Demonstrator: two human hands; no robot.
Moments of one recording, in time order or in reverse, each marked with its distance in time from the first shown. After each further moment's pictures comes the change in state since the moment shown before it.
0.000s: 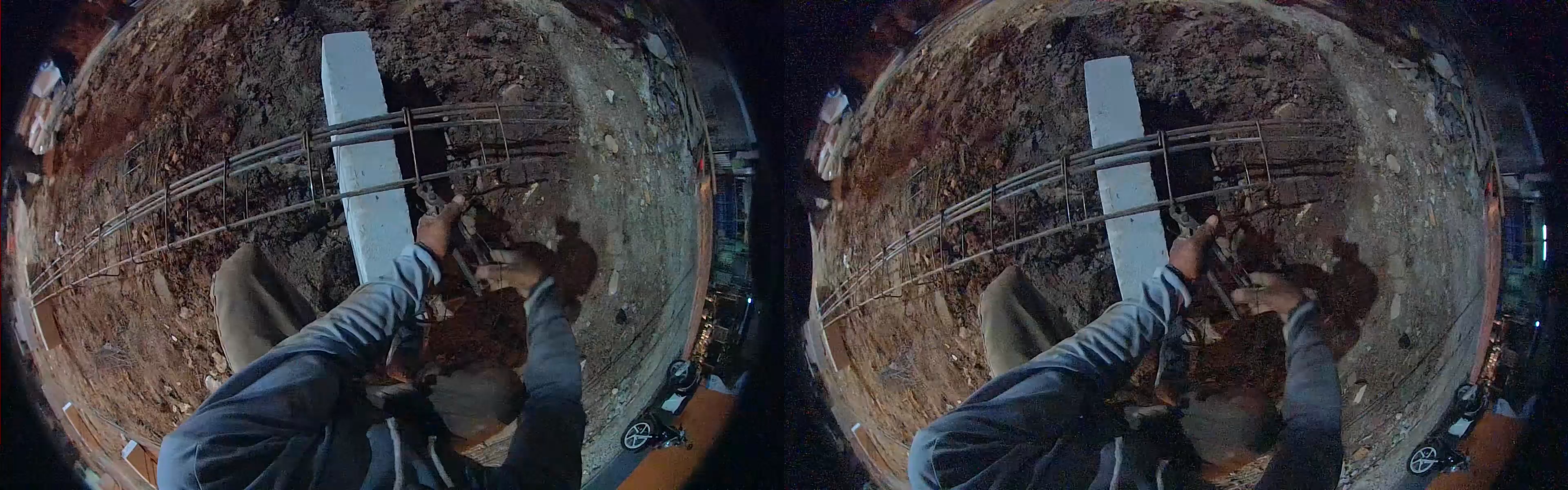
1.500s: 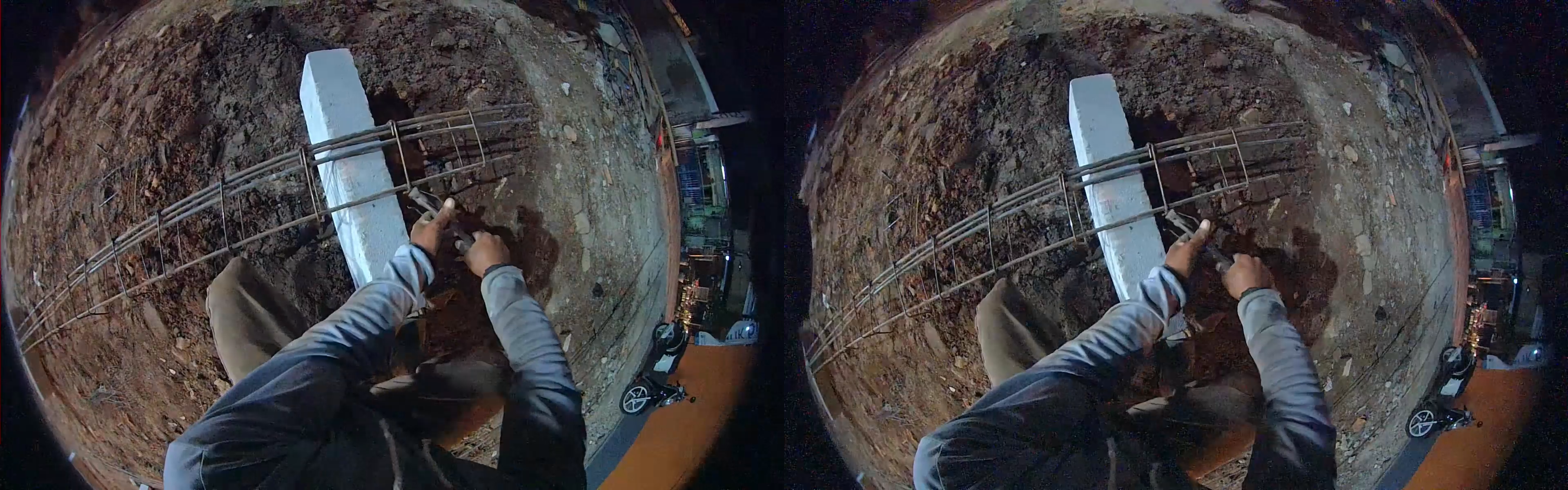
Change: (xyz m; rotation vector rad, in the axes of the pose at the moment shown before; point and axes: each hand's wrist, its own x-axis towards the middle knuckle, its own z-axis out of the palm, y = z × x) left_hand -0.011 0.011 -0.012 0.027 -0.103 -0.002; right_hand 0.012 -0.049 0.078 -0.856 0.590 0.171
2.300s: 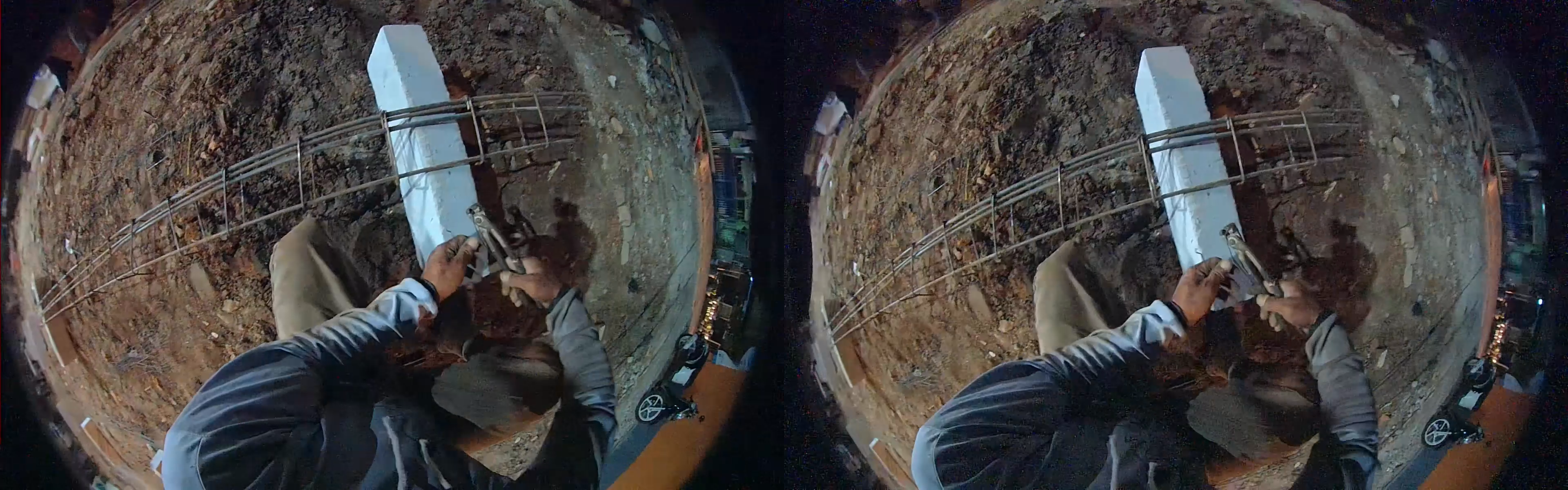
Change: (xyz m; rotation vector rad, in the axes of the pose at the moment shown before) left_hand -0.121 -0.035 -0.102 -0.046 -0.263 0.130; right_hand -0.095 -0.003 0.009 0.866 -0.745 -0.213
